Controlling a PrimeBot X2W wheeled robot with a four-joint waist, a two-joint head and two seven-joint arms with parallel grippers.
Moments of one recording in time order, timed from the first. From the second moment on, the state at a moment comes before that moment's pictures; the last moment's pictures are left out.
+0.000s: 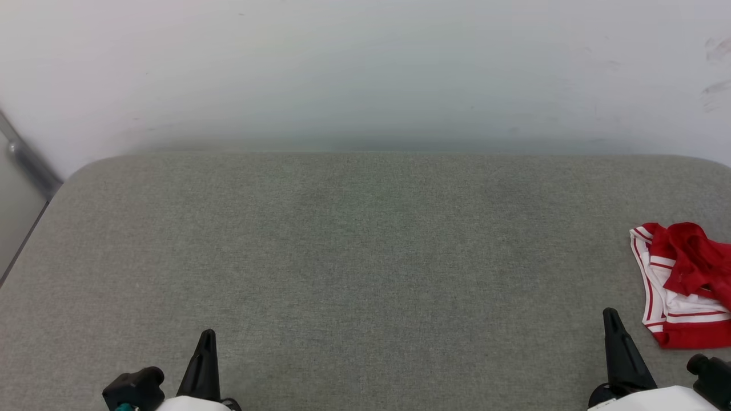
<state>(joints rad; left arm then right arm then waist) 0.11 0.05 0.01 0.13 -0.39 -0.03 -0.17 0.10 -0.05 -0.05 0.13 0.54 0.13 -0.18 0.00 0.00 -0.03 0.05</state>
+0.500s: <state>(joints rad) 0.07 0.05 0.03 0.16 -0.65 -0.05 -0.12 0.06 -0.06 -0.06 0.15 0.77 0.13 -0.13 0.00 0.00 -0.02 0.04</state>
